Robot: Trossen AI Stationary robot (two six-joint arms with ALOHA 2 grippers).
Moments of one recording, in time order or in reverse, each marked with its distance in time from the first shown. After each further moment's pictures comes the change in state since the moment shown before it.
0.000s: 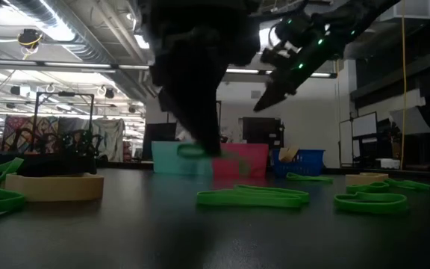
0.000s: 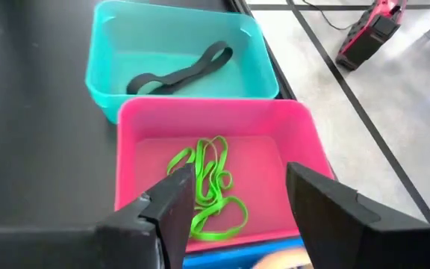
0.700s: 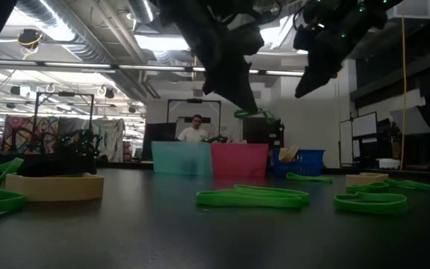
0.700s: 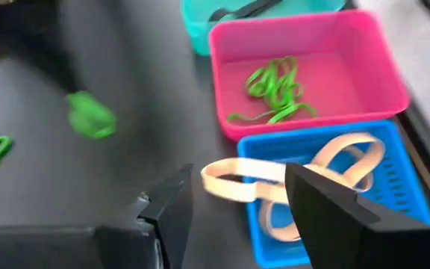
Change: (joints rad) left arm 0.356 -0.108 0.002 0.181 -0.024 0.396; right arm 0.000 -0.265 0.000 -0.470 -0.180 0.138
